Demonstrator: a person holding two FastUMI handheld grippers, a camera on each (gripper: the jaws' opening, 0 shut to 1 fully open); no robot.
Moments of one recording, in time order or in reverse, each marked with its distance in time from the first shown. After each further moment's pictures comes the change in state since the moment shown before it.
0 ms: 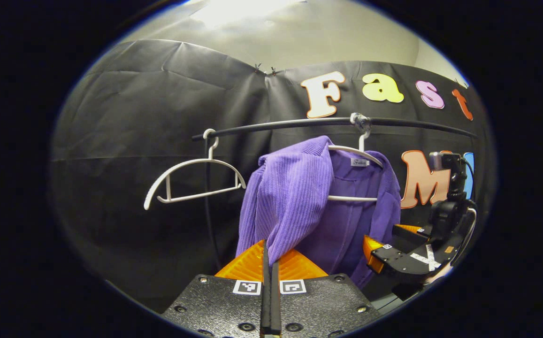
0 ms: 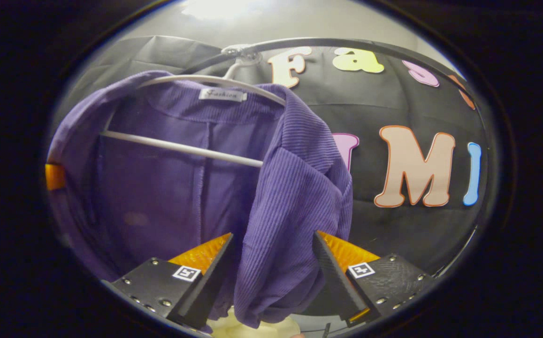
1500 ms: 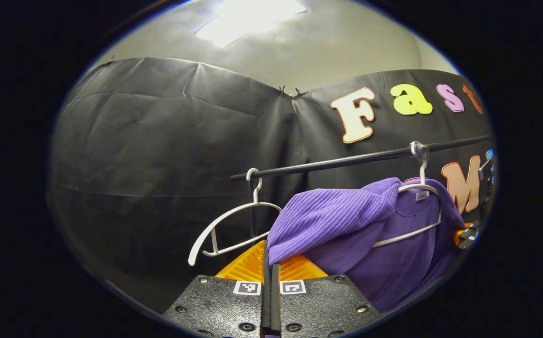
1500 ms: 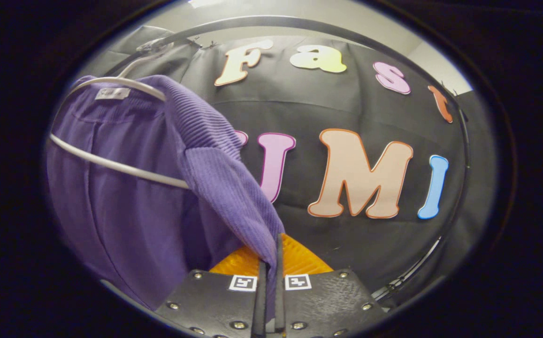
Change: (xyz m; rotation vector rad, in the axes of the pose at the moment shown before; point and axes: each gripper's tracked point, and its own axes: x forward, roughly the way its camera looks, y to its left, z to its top) left arm 0.049 0.090 0.070 0.081 -0.168 0.171; right arm 0.022 -0.141 0.029 -0.057 -0.006 -0.291
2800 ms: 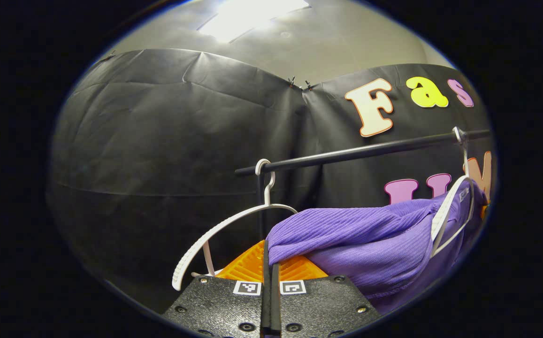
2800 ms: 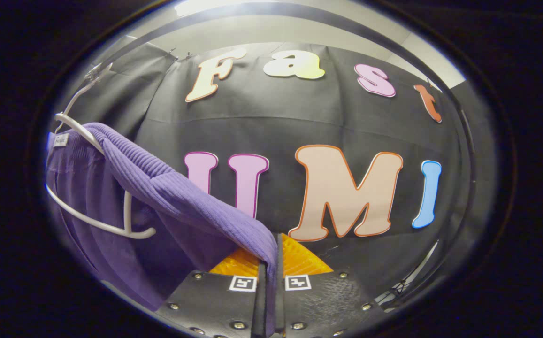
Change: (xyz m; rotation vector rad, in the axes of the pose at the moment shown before) left arm 0.080 0.025 -0.029 -0.001 0.020 0.046; right arm 0.052 -0.041 0.038 0.066 -0.084 -0.075
